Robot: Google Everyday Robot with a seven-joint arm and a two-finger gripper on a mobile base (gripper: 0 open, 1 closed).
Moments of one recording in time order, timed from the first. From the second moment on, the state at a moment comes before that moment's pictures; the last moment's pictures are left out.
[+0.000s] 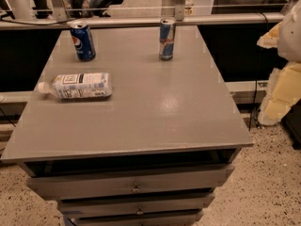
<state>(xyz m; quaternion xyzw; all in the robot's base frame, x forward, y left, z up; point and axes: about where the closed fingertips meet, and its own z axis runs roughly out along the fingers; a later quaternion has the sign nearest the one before) 0.438 -0.216 0.977 -0.60 0.78 -0.04 0.16</state>
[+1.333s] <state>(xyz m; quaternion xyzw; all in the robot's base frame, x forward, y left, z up) 0.487 -0.086 0.949 -0.62 0.72 0.09 0.30</state>
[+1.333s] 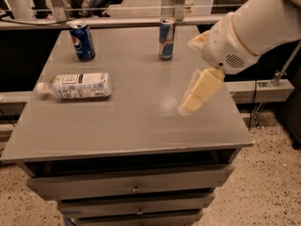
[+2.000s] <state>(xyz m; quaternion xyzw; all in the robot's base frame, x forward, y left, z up) 0.518 -0.012 0.933 -0.63 0.68 0.14 0.35</state>
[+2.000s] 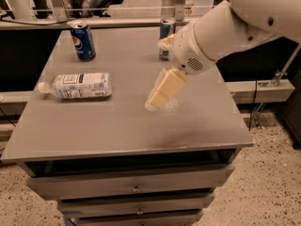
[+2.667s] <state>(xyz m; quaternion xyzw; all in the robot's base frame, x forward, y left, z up) 0.562 0.016 0.928 -0.58 0.67 0.17 0.43</state>
